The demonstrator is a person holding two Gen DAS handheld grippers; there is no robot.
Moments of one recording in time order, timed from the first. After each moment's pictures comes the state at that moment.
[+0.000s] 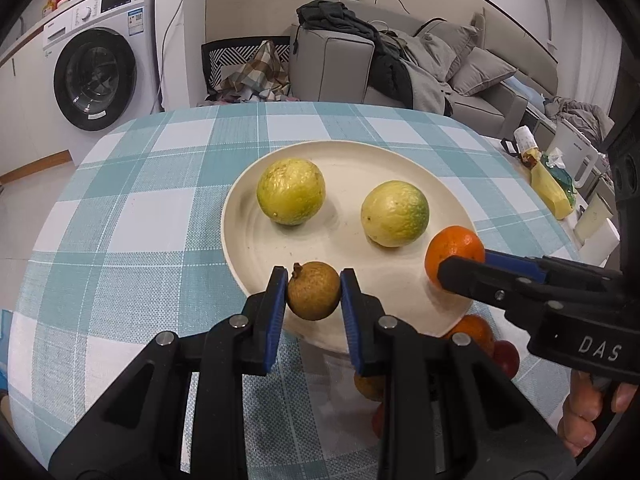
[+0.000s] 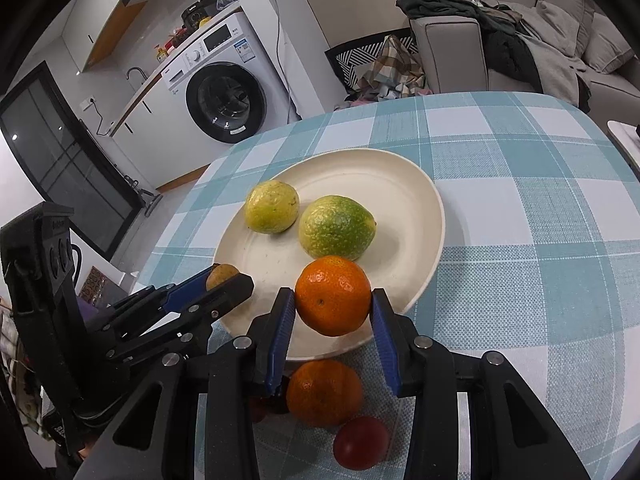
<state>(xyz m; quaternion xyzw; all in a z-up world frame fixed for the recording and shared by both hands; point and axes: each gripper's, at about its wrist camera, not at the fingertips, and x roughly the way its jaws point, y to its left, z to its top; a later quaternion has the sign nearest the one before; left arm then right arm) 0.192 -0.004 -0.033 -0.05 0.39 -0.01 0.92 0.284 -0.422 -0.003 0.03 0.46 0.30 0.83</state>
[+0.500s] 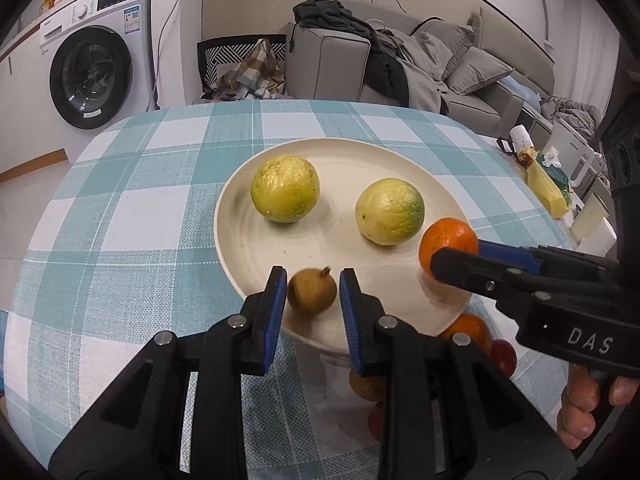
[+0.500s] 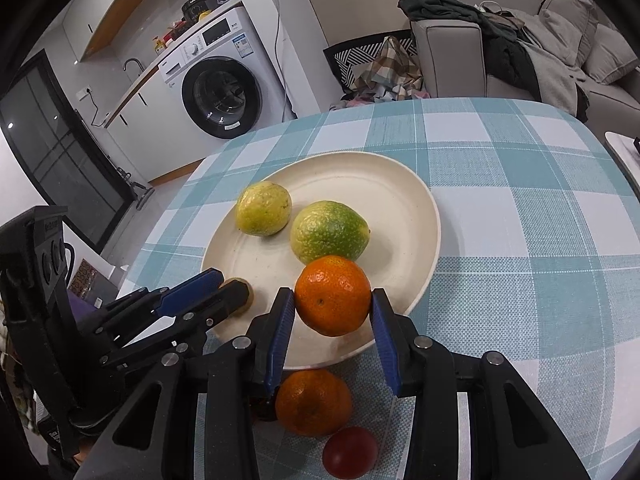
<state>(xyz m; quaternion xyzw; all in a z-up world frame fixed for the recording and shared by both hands) 0.192 -0.006 -0.033 -0.06 0.39 -0.02 0.92 0.287 -0.418 -0.002 0.01 0.46 0.30 0.84</state>
